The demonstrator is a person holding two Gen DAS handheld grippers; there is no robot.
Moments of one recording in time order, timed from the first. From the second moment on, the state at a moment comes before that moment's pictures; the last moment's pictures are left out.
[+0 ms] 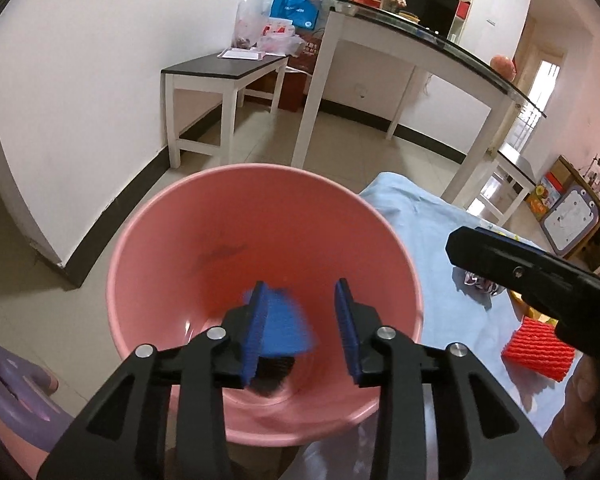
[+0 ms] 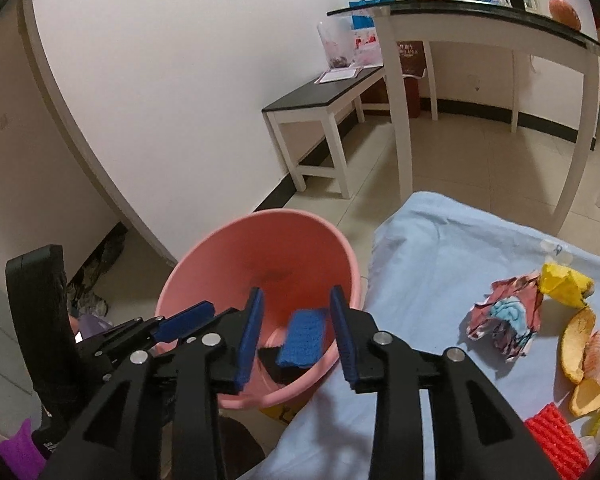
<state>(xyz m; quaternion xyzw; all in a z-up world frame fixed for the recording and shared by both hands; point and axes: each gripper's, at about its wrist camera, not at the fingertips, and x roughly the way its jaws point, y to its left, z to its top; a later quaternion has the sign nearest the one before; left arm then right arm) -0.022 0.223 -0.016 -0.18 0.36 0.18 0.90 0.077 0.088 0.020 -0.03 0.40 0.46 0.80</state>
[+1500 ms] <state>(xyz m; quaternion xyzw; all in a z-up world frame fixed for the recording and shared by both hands) -0.014 0.027 0.019 -0.14 0.36 -0.02 0.92 0.022 -0.277 0.037 0.04 0.34 0.15 0.93</state>
